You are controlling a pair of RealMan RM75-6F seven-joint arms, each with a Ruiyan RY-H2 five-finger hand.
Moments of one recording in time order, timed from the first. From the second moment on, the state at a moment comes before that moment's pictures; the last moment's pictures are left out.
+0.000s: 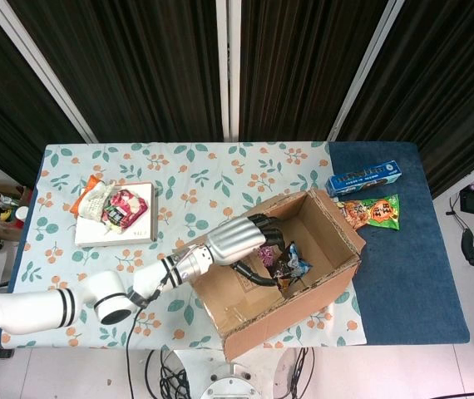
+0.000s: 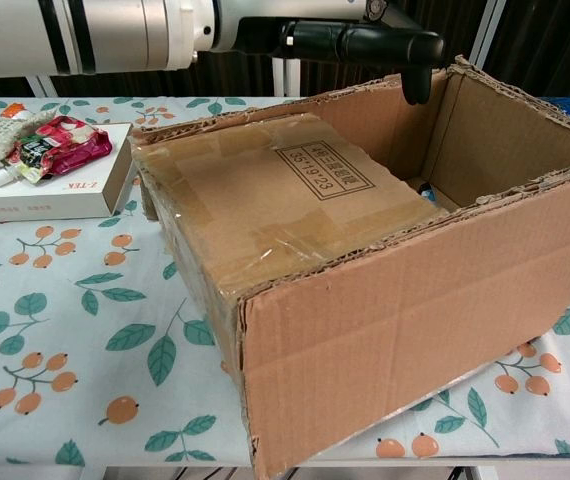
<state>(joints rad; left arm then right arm) -1.11 -1.44 -0.27 -1.59 1.50 0.69 -0.17 0.21 -0.84 0.17 -1.61 -1.61 1.69 0.61</state>
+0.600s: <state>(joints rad) -1.15 -1.44 -0.19 -1.59 1.51 0.66 -0.12 0.20 -0.86 0.18 -1.58 -1.59 1.68 0.68</state>
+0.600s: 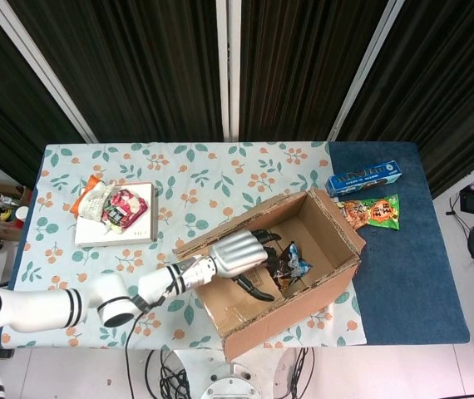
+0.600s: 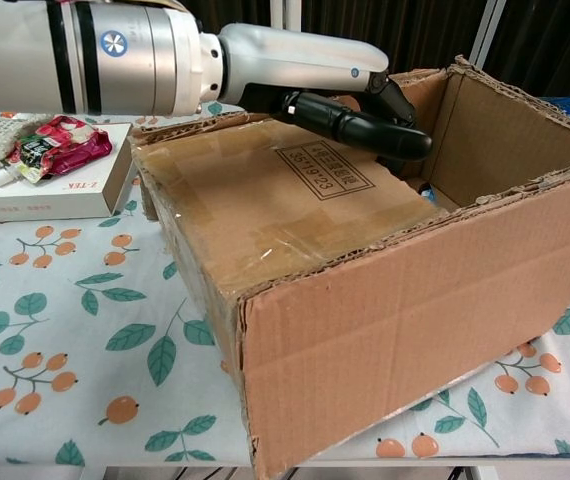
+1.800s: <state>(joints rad) -1.02 -1.01 -0.20 -1.94 1.56 0.87 -0.15 0.18 -0.83 0.20 -1.64 -1.62 1.70 0.63</state>
